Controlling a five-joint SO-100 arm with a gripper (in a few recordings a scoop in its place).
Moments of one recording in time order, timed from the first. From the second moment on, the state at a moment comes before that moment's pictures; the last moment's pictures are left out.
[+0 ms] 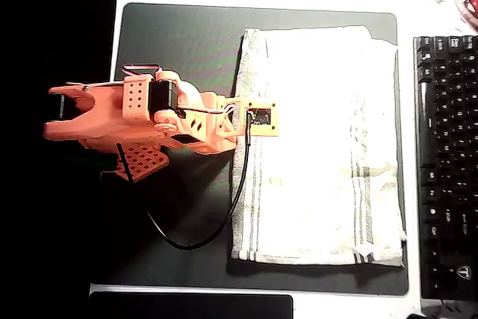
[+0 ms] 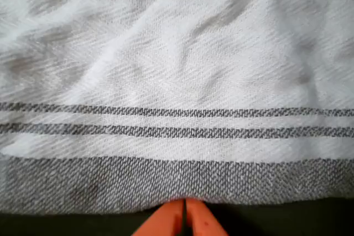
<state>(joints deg) -1.4 191.2 179.6 78.4 -86.7</state>
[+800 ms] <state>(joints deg) 1.7 191.2 179.6 78.3 -93.4</state>
